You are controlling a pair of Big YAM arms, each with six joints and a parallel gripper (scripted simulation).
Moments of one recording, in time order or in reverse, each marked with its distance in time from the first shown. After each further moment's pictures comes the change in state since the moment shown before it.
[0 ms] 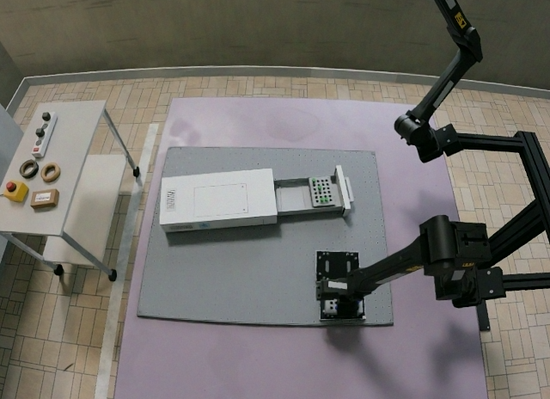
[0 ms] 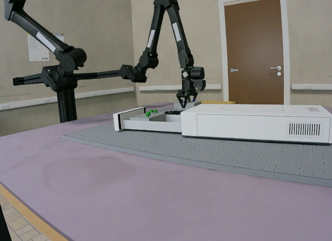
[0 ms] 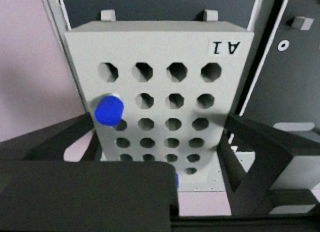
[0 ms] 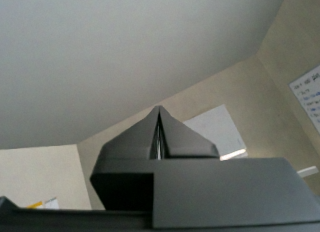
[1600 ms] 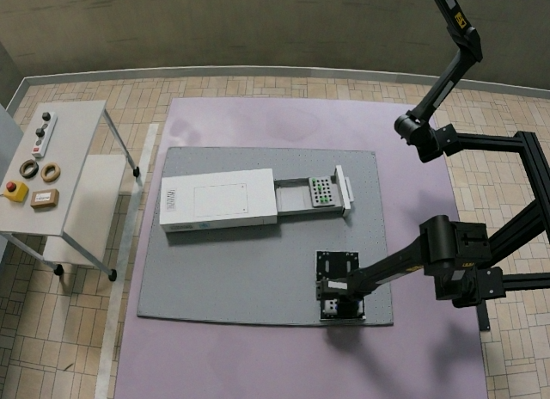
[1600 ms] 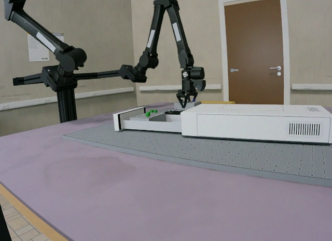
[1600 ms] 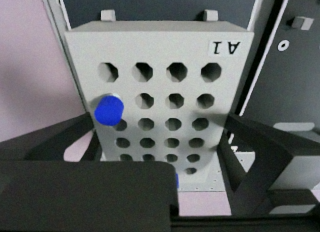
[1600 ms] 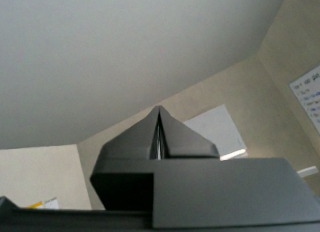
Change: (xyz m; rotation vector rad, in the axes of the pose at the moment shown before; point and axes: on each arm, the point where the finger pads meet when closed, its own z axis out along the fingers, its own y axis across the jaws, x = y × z) left arm 0.000 0.000 0.000 0.000 0.000 0.000; right arm 0.000 0.000 0.000 0.000 0.000 0.000
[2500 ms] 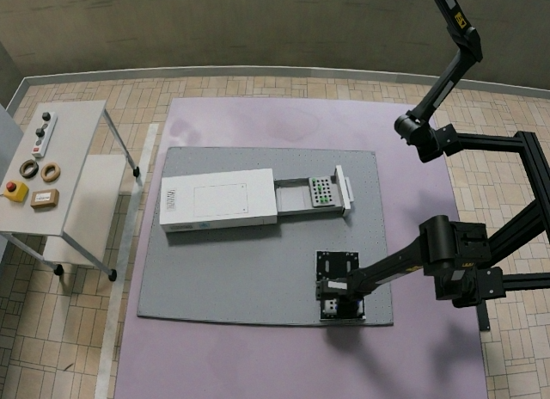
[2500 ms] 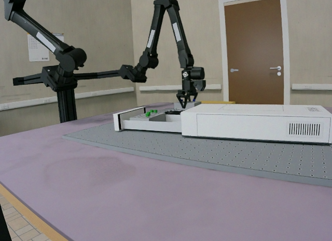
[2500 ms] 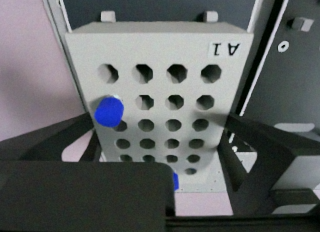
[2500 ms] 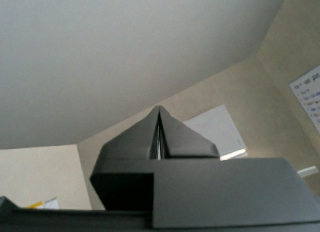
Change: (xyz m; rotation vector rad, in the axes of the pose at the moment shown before) left arm -0.001 0.000 0.000 -0.001 -0.002 0.001; right arm 0.000 0.000 0.000 0.000 0.000 0.000
